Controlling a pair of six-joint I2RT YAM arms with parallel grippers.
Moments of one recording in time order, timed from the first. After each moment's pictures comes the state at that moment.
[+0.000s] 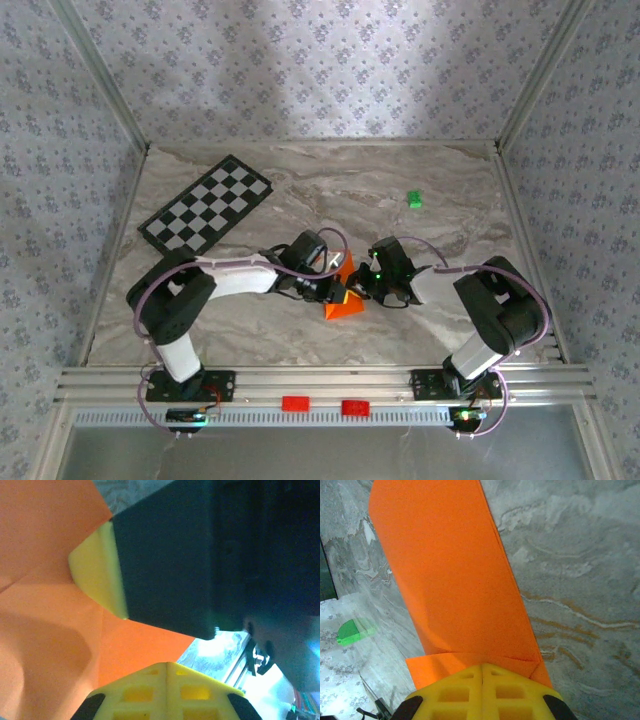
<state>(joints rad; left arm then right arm) -0.86 1.74 0.91 -0.11 0.60 -0.68 0.56 1.59 0.53 0.16 -0.45 1.03</state>
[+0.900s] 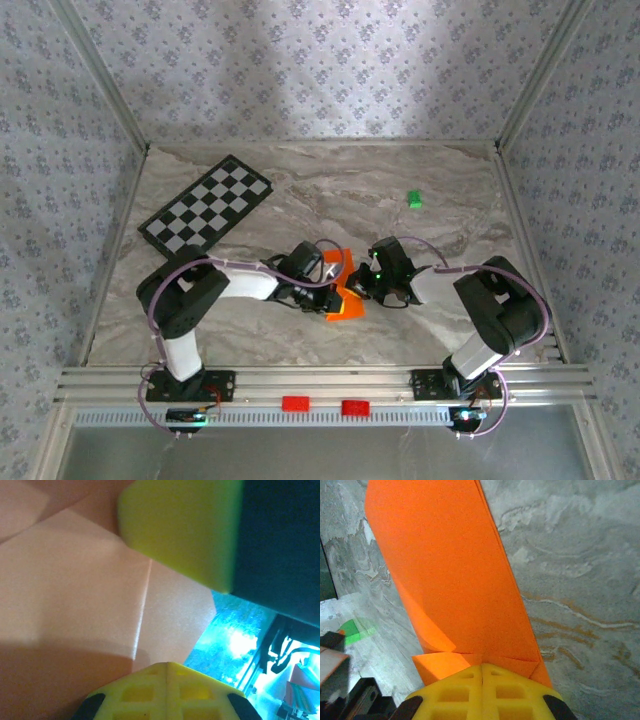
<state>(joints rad) -0.86 1.79 0.81 0.03 0.63 -0.75 0.56 1.59 0.53 0.16 -0.45 1.03</state>
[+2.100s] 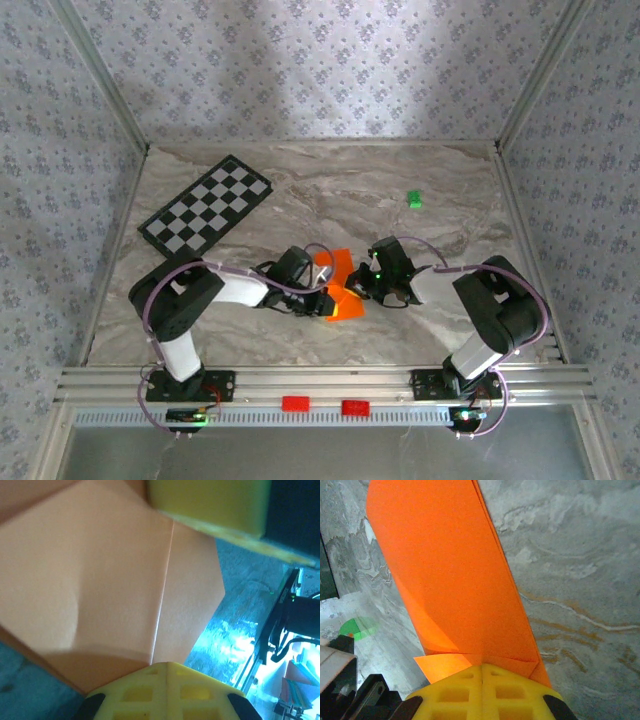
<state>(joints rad) -0.84 1.75 0.68 0.16 0.67 -0.75 0.56 1.59 0.53 0.17 -0.46 1.03</state>
